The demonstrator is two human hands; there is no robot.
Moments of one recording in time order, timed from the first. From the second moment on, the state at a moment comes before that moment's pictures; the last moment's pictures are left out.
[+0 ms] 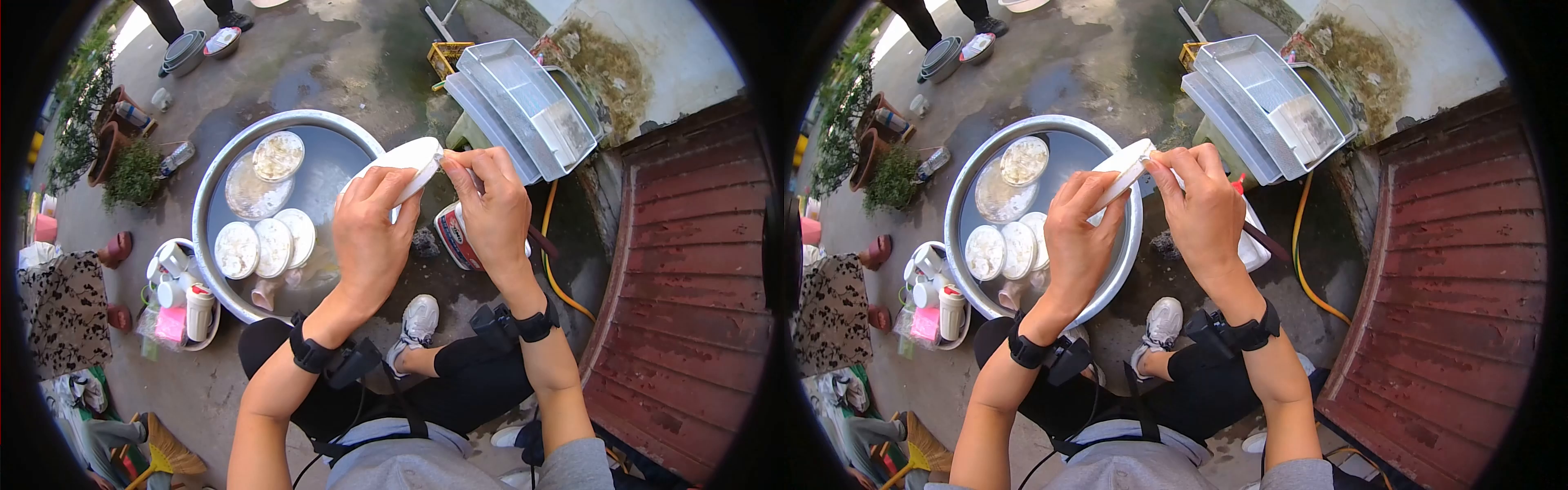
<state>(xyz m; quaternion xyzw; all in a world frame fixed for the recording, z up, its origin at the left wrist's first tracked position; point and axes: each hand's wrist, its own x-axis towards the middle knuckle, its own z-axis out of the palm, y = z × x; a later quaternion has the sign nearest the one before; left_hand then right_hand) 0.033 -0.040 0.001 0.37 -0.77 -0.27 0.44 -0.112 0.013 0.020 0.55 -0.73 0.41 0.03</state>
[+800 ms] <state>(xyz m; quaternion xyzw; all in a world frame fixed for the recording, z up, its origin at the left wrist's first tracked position) 0.032 -0.041 -0.001 0.37 -0.75 -0.33 0.44 -0.104 0.012 0.020 0.55 -0.72 0.41 0.07</state>
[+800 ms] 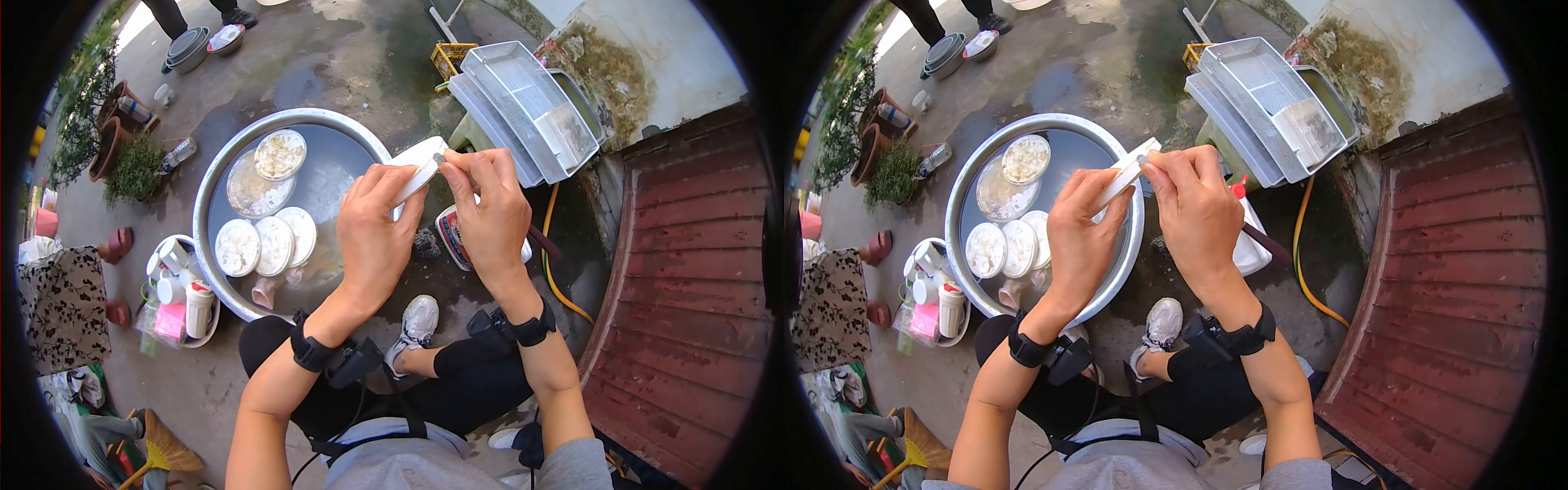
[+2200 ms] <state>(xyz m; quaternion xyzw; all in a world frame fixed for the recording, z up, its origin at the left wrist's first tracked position) 0.033 -0.042 0.001 0.38 -0.69 -0.41 0.46 -0.091 0.011 0.024 0.63 -0.67 0.37 0.15</state>
